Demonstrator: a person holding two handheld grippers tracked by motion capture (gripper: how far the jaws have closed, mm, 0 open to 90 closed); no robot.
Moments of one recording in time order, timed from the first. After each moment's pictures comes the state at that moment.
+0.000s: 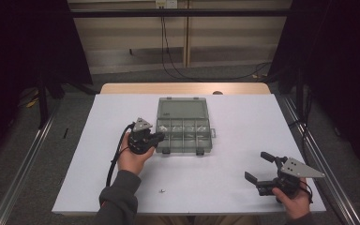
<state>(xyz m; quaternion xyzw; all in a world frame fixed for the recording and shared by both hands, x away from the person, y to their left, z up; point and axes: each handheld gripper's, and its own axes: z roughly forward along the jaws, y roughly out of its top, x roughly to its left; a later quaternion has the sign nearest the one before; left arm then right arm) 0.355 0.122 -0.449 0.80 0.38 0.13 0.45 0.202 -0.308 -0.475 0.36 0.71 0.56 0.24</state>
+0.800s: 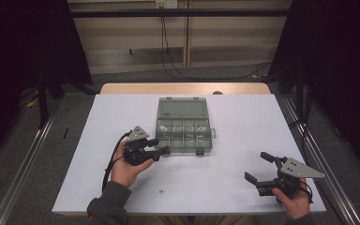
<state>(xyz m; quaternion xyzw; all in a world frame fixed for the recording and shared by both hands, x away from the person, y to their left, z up) 0.321 0.133 -0.446 0.80 0.34 0.08 0.49 0.201 -0.307 -0.474 0.36 0.71 0.56 0.24</state>
